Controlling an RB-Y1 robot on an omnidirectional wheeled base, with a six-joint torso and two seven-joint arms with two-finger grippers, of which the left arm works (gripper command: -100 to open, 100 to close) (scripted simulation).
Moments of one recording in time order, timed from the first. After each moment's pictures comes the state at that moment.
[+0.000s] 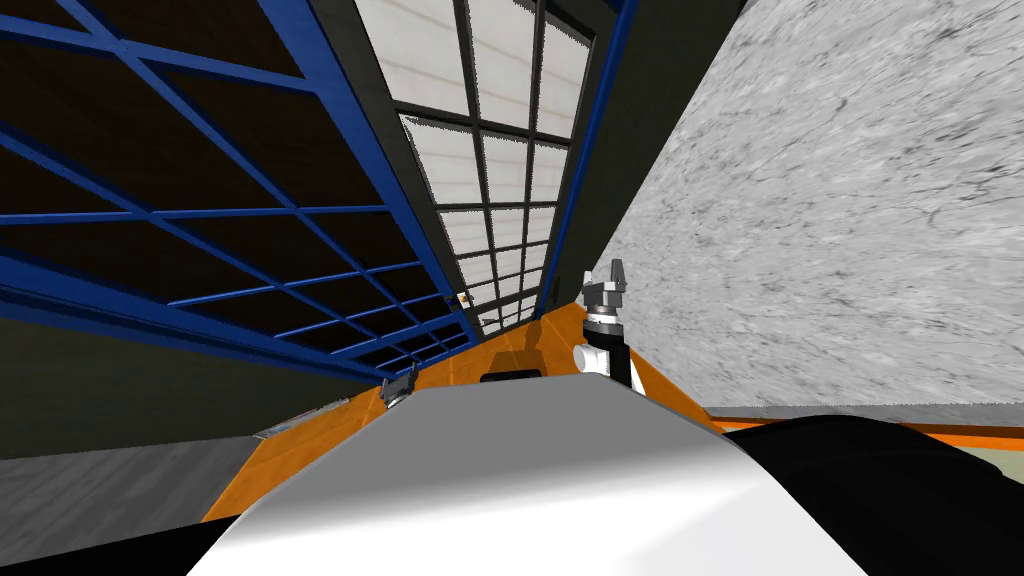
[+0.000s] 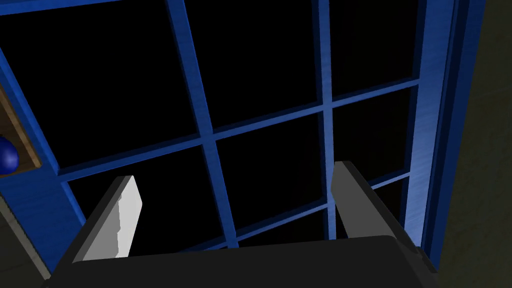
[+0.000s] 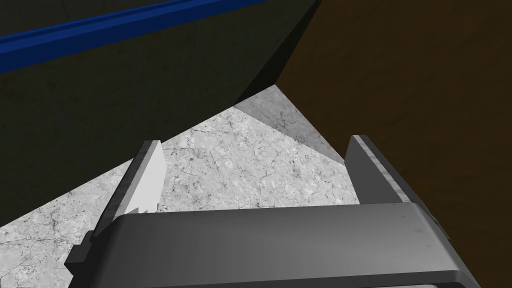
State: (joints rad) arm 0.18 0.10 0.68 -0.73 -0.14 -0.78 -1.41
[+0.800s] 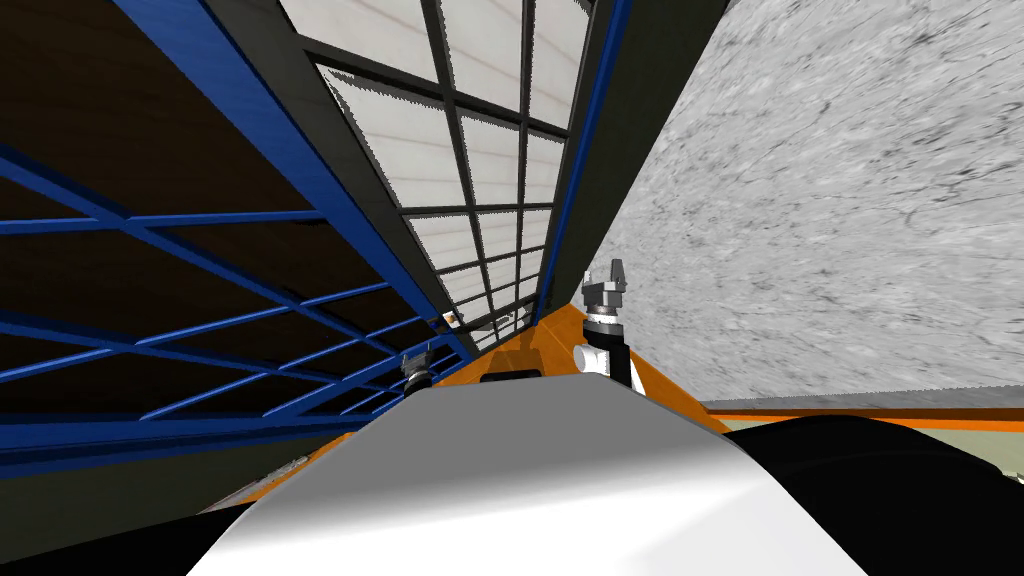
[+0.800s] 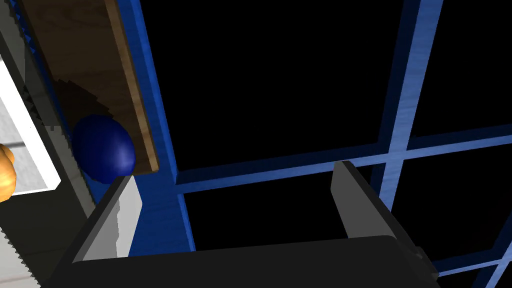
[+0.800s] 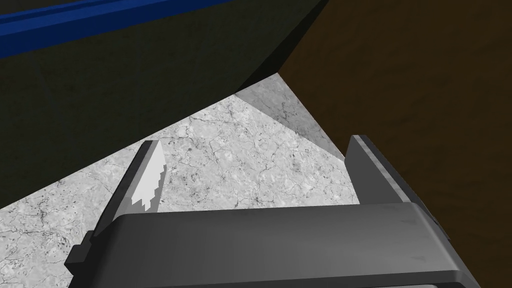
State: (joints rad) arm 0.05 0.06 0.65 -0.74 -0.15 -0.79 -1.42
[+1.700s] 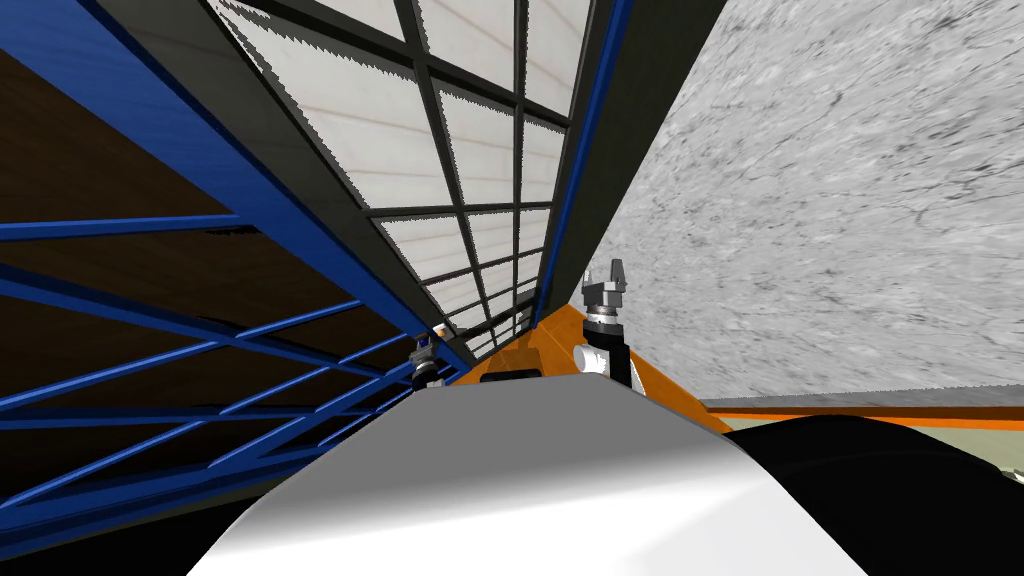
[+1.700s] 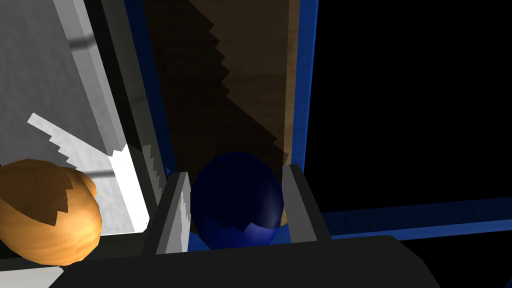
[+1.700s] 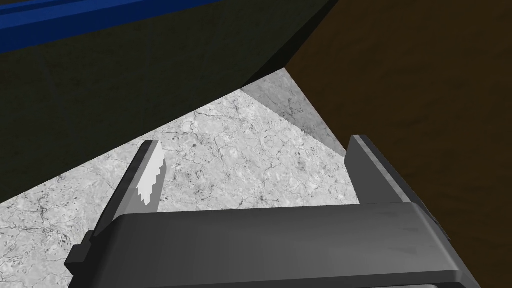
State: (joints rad) arm 0.01 0.03 0.62 -0.77 -0.16 -0.78 -1.42
